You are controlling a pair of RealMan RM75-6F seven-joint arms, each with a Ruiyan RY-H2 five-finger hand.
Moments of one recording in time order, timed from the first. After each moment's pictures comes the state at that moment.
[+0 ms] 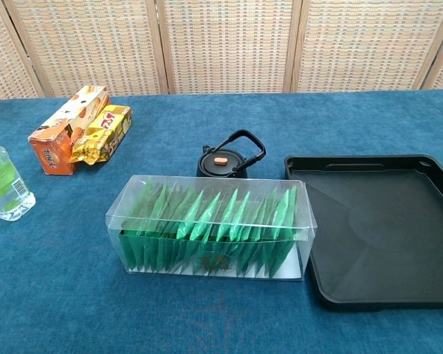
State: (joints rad) left arm 0.03 -1.03 -0.02 -1.69 1.59 1.66 0.02; right arm 0.18 -1.12 0.07 -1.84 -1.68 1.40 0.06
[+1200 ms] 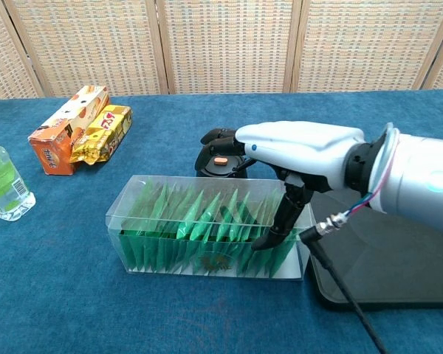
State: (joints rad) left arm 0.00 -1.04 -0.04 -1.69 1.53 1.58 0.03; right arm 0.72 -1.54 0.19 -1.92 -1.07 0.95 -0.64
